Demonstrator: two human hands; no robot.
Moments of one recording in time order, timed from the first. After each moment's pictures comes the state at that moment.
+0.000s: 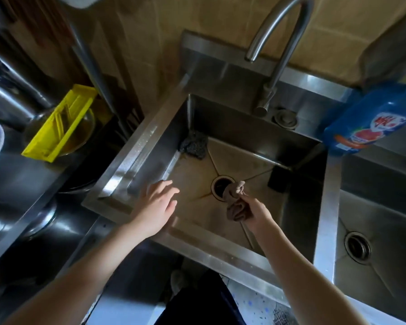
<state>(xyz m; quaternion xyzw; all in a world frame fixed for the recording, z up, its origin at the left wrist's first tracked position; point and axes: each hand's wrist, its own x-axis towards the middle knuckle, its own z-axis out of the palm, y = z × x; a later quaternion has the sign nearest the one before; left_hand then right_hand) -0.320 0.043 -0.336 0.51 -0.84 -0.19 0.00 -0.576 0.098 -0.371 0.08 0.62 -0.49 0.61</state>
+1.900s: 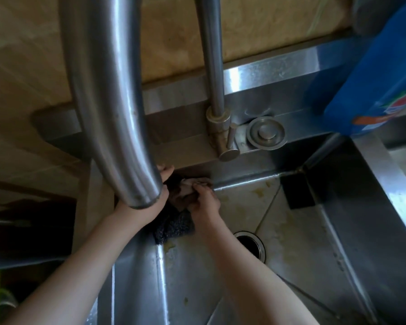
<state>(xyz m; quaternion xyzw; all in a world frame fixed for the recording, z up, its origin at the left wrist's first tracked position) -0.522 -0.282 -0.379 0.32 -0.93 -0.17 -0.09 -0.599 -0.203 -0.490 0.38 0.37 -0.75 0.41</state>
